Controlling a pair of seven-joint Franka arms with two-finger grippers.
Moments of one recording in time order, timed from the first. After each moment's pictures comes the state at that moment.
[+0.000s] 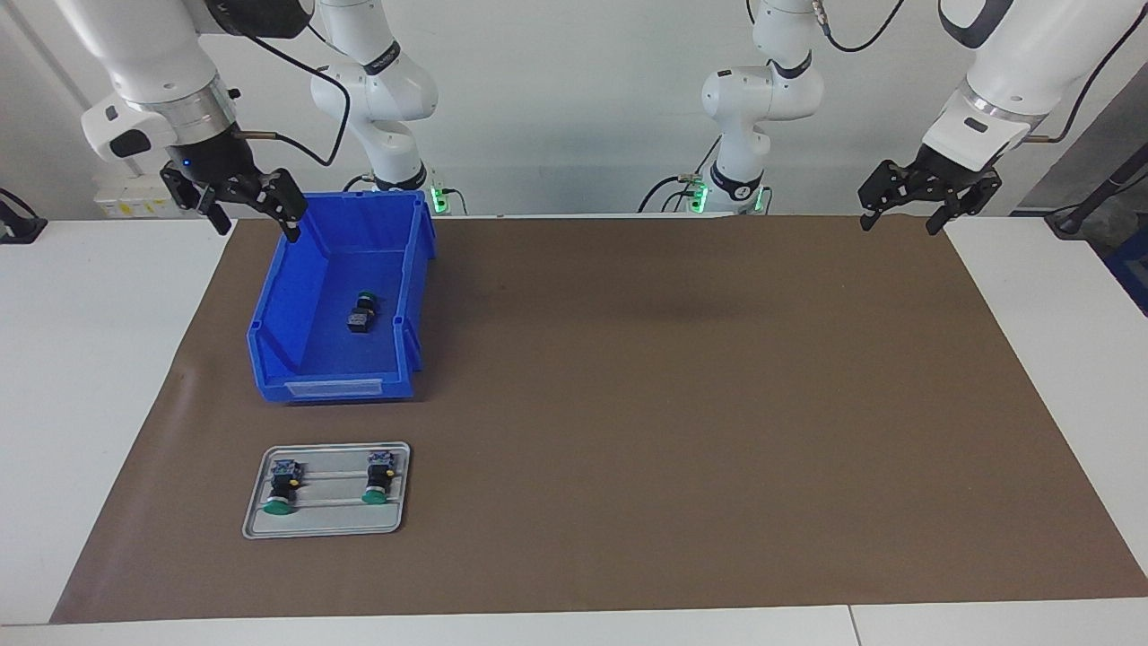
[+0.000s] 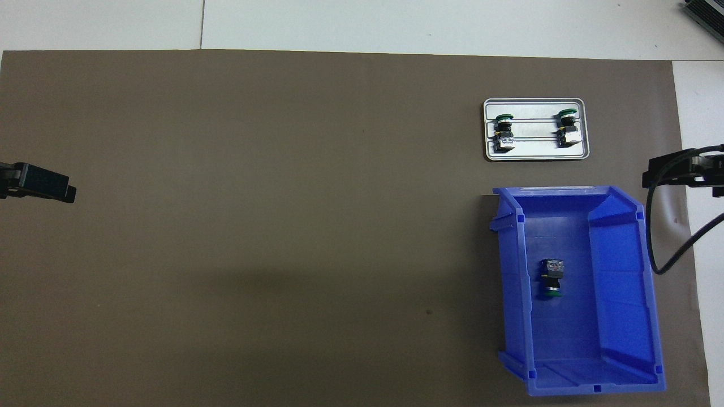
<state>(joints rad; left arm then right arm) -0.05 -0.01 0.02 -1.53 -0.03 1.48 0.11 -0.06 -0.03 0.04 -1.56 -0.03 1.55 0.13</state>
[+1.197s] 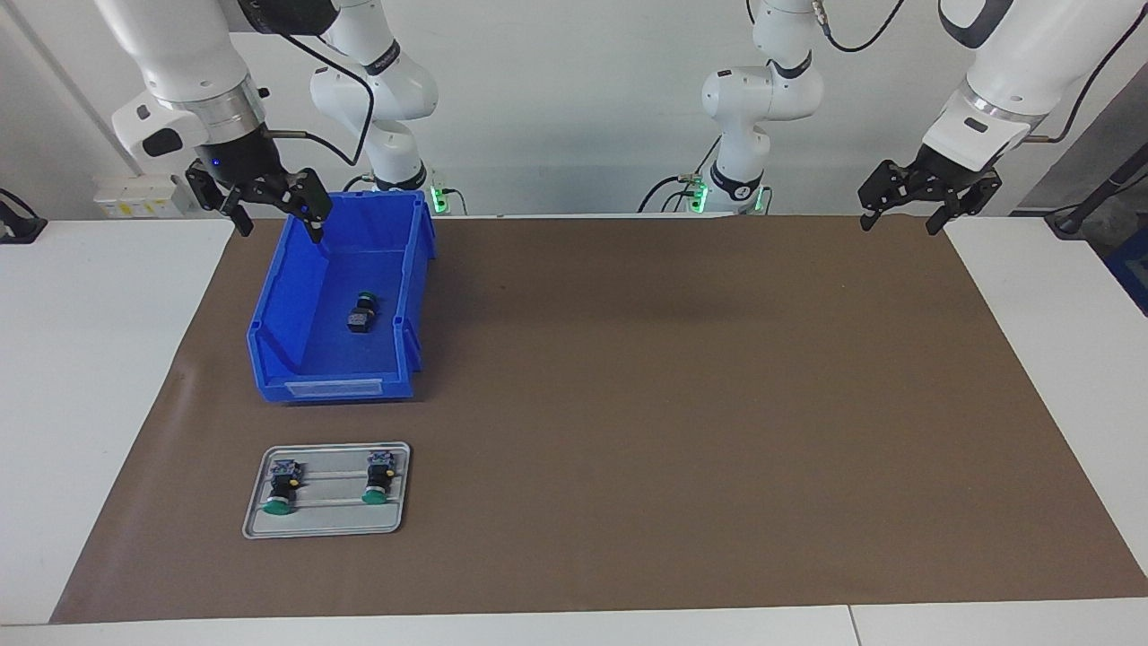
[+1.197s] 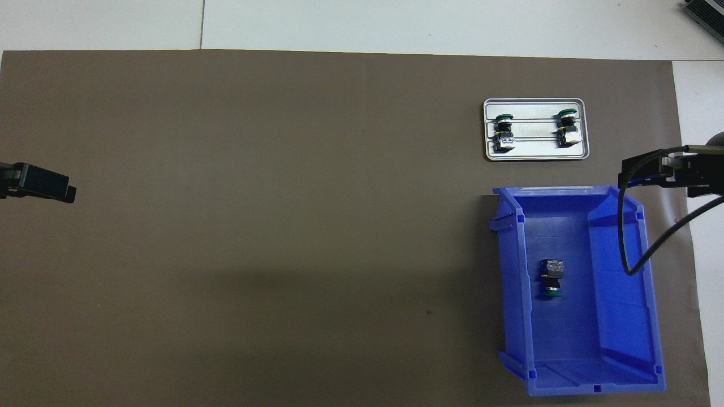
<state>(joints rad) -0.05 -0.01 0.02 -1.53 -0.03 1.48 0.11 -0.02 -0.03 0.05 -1.56 -0.03 1.55 0.17</state>
